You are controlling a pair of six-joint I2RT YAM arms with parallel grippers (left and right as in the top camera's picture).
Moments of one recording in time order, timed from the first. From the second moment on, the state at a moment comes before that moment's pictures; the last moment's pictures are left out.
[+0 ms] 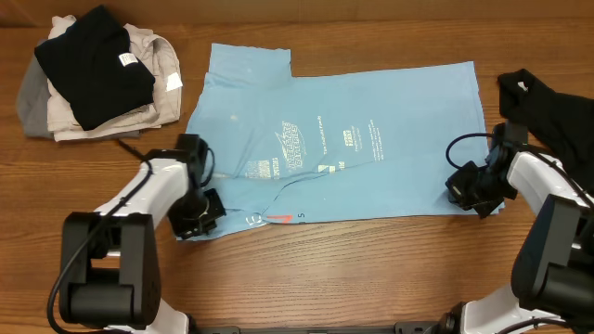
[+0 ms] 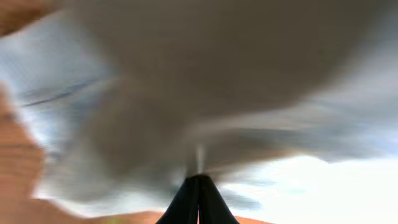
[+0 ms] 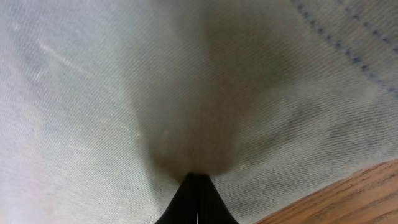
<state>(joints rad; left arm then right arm) -0.03 1.74 0.93 -0.96 0.05 -0.52 -0.30 1.78 0.99 -0.78 -0.17 0.63</state>
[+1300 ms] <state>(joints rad) 0.16 1.35 0.96 -1.19 -0.08 -0.51 -0.43 1.39 1.01 -0.96 -0.15 0.71</state>
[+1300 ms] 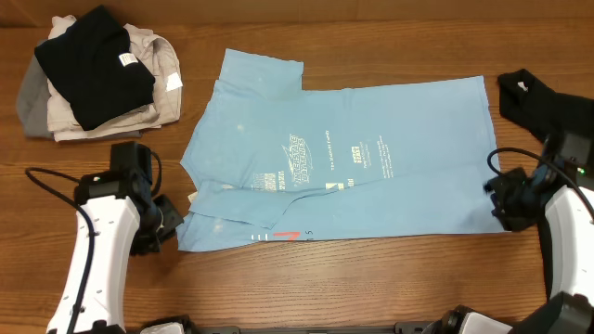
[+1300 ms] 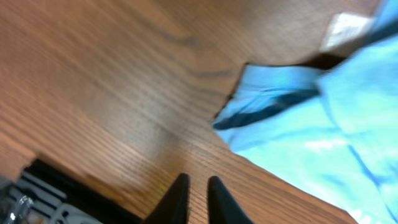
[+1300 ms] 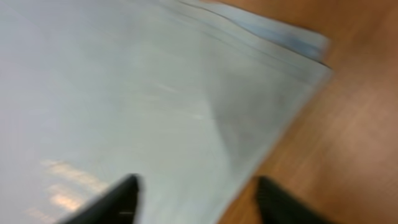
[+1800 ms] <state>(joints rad) -0.11 1.44 1.58 -0.99 0.04 -0.36 -0.29 1.38 1.31 -0.90 -0.47 0.51</state>
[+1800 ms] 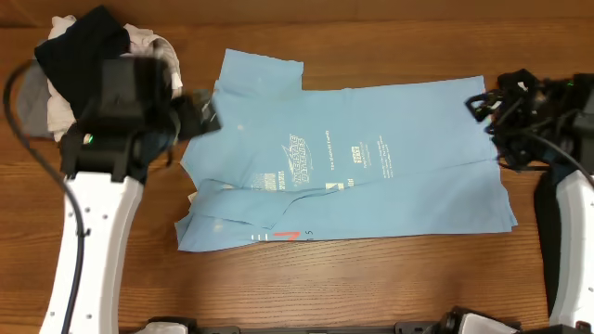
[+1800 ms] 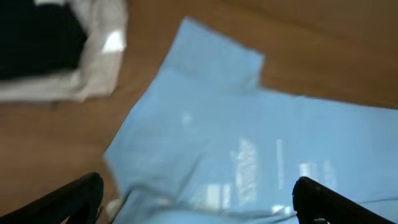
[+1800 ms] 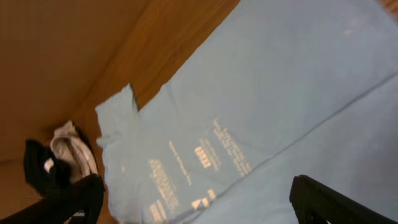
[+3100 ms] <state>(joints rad) -0.06 2.53 2.35 -0.92 -0.03 -0.09 0.12 1.56 1.19 -0.96 -0.35 0.39</state>
